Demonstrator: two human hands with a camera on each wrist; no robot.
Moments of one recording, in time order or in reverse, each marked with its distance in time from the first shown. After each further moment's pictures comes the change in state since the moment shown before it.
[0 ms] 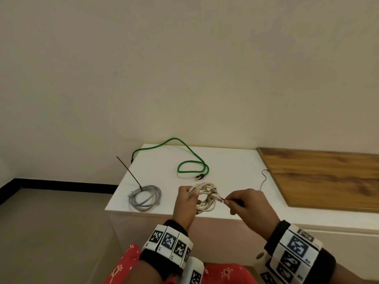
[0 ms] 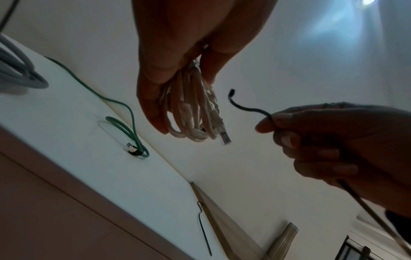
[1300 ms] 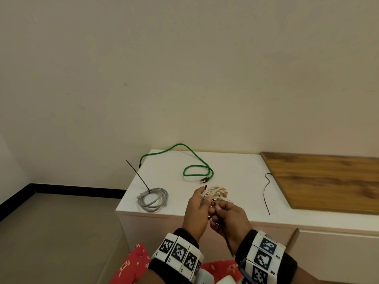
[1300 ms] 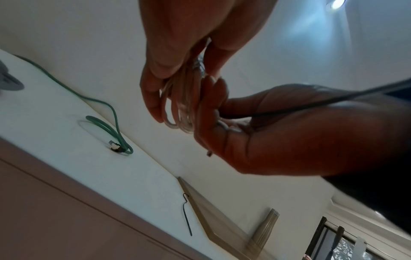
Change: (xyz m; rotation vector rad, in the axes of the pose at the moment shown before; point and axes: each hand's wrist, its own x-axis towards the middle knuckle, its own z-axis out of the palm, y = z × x) left_hand -0.032 0.005 0.007 -0.013 -0.100 0.115; right_hand -0.014 -0.033 0.057 1.331 0.065 0.516
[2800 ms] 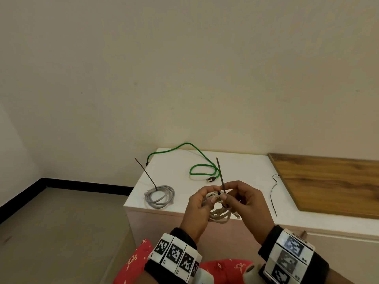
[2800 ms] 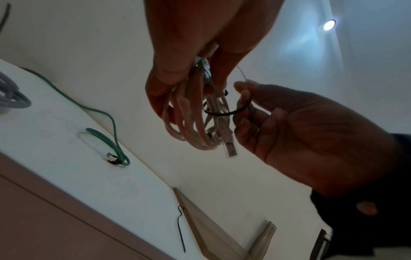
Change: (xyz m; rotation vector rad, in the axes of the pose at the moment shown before) left_hand -0.023 0.022 -0.014 -0.109 -0.098 0.082; right_hand -0.013 -0.031 -0.014 -0.662 -0.126 -0.664
